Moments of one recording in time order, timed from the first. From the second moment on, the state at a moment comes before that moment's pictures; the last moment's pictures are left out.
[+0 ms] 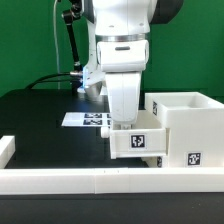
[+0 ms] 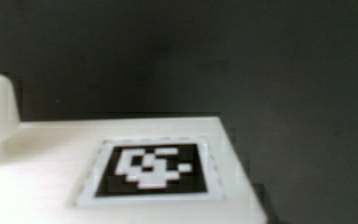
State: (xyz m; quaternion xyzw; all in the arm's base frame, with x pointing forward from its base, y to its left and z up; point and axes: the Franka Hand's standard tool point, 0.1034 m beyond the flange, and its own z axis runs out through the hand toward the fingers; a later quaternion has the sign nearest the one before) arm 0.545 0.002 0.053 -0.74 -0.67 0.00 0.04
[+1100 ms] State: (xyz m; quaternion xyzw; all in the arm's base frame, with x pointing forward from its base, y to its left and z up) arm 0.551 -0.013 0.051 -0.67 -0.74 0.00 0.03
